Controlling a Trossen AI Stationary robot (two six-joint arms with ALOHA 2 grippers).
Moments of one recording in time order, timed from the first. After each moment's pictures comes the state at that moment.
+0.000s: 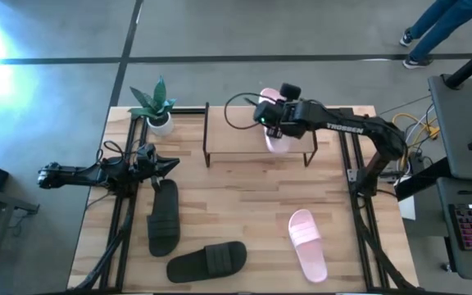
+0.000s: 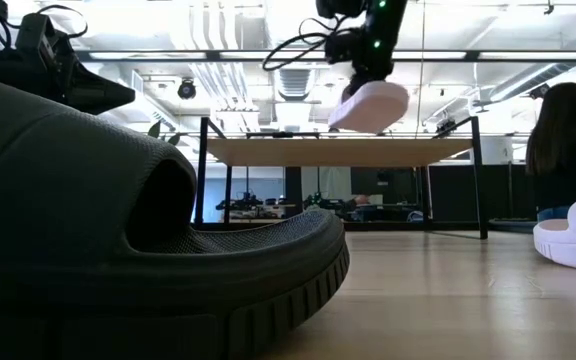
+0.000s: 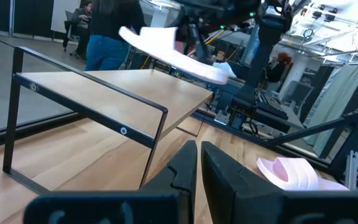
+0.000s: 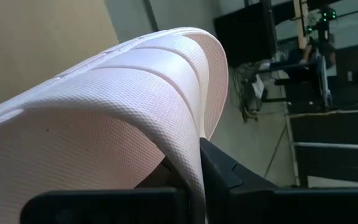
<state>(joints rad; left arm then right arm) -0.07 0.05 0.03 0.02 -0.40 -0.31 -0.29 1.71 1.59 -0.96 0.84 -0.24</state>
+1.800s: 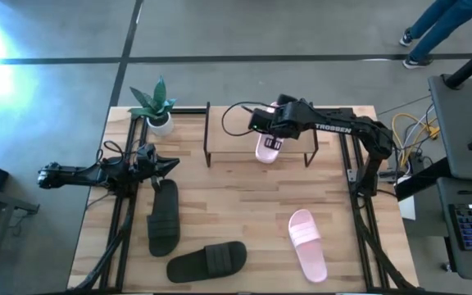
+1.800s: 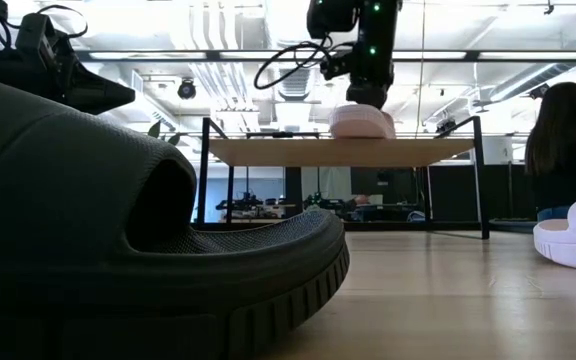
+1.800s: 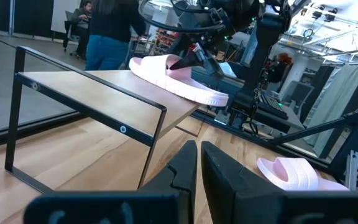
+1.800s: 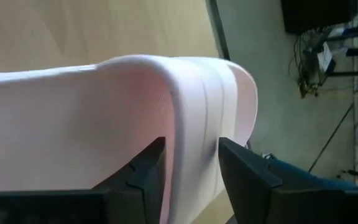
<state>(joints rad) -0.07 0.05 0.03 0.02 -0.40 -0.31 -0.27 1.81 1.70 -1.23 0.65 -0.03</state>
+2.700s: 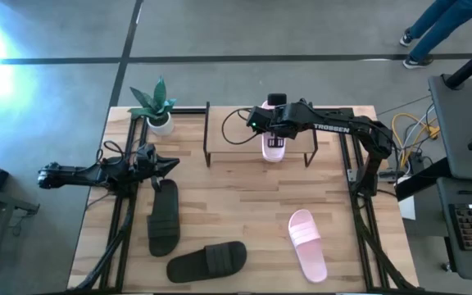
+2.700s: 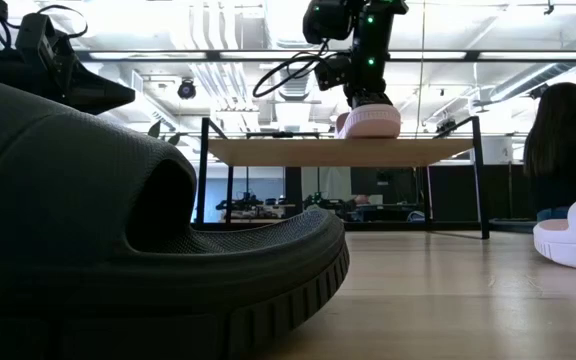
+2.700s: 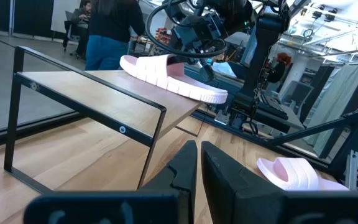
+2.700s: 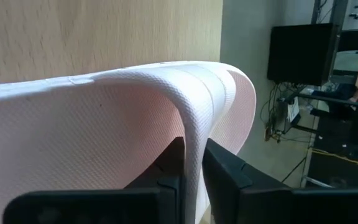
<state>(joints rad) -0.07 0.05 0.03 0.02 -0.40 -0.31 -0.28 1.82 1.65 -1.09 0.65 -0.40</state>
